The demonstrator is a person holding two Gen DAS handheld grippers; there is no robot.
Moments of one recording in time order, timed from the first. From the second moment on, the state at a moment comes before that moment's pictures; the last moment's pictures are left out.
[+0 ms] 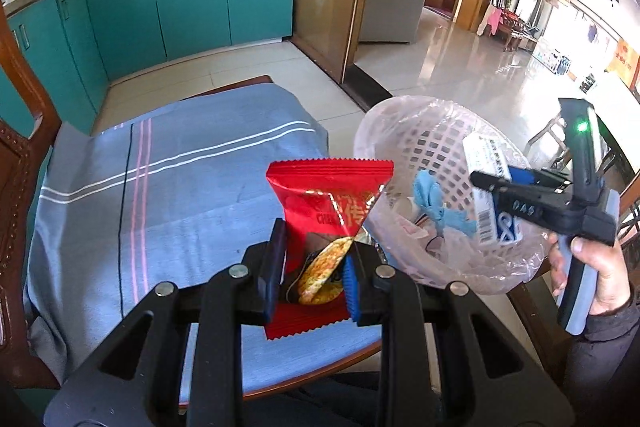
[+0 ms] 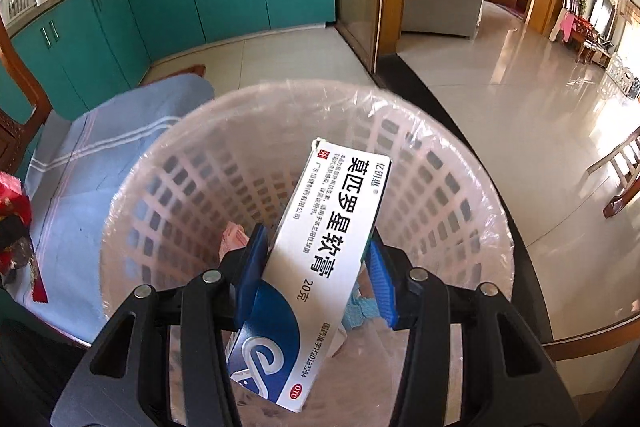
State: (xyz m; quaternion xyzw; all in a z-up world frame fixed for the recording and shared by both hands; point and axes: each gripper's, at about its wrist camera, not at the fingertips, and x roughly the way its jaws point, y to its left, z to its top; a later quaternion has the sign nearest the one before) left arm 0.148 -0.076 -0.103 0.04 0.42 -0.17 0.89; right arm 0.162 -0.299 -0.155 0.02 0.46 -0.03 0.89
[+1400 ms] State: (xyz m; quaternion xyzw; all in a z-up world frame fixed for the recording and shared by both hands) left arm 0.153 -0.180 -0.117 0.03 0.41 -0.27 0.87; right arm 0.074 -0.362 -0.085 0.09 0.32 -0.07 0.94
